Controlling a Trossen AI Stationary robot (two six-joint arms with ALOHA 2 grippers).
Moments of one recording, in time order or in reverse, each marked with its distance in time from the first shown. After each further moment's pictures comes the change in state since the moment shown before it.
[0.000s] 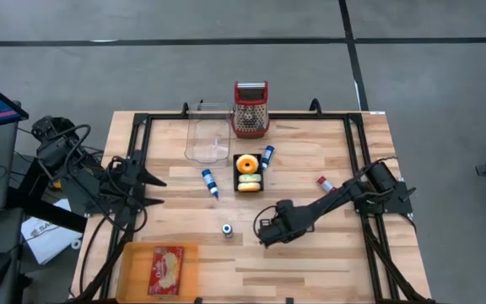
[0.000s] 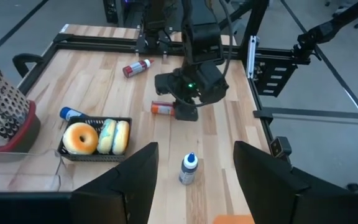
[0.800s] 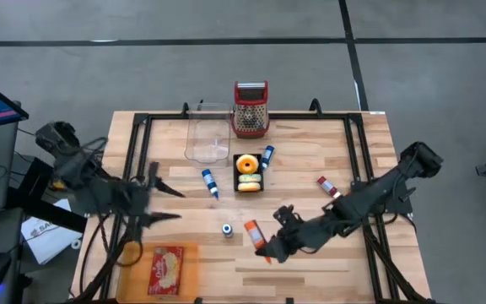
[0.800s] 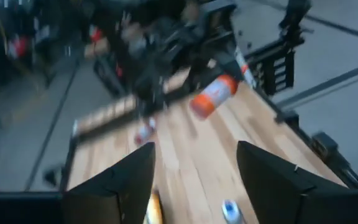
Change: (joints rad) left arm 0.070 0.084 -0.093 0.414 0.047 0.674; right arm 0.172 -0.473 -0.002 0.680 0.105 -0.443
